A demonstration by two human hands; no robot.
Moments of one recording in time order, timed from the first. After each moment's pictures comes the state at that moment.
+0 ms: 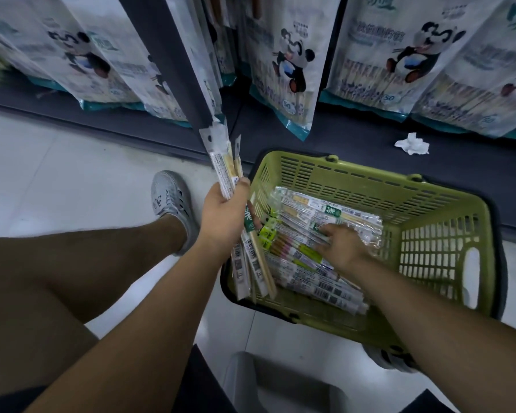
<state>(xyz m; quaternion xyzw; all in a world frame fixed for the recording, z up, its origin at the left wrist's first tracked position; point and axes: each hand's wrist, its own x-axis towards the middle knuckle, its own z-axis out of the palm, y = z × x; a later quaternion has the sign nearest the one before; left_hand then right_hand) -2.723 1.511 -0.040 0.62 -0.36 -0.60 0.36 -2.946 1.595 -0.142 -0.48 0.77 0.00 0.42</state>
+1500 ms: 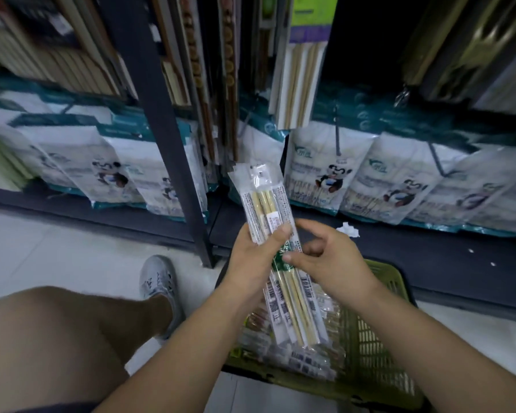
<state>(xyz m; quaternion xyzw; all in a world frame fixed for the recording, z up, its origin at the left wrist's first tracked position) -2.788 1.532 0.087 0.42 -0.39 -0.71 0.41 -2.928 1.590 0.122 -0.50 0.64 -0.41 0.42</state>
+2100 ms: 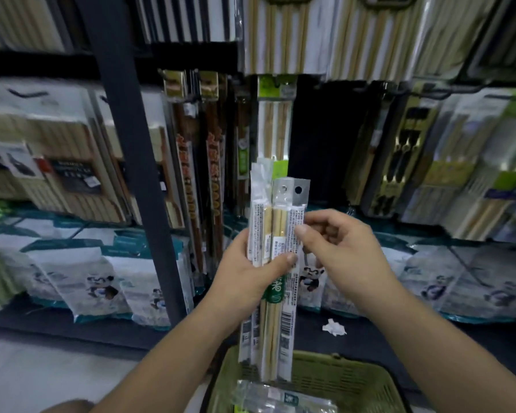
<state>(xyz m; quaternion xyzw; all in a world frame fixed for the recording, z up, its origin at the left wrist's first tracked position) -2.800 1.475 0.247 0.28 -0.63 -0.59 0.43 -2.953 1.546 0.297 -0.51 0.59 -0.58 0.23</state>
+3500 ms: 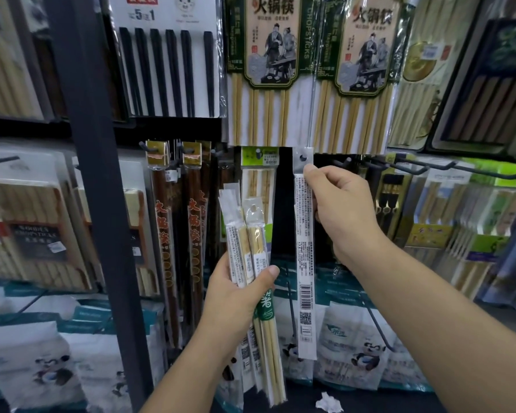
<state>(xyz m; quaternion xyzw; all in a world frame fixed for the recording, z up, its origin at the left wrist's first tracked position) -2.840 1.417 0.278 0.27 -0.58 -0.58 0.50 -2.992 1.454 0.408 -0.48 0.54 -0.68 0.12</state>
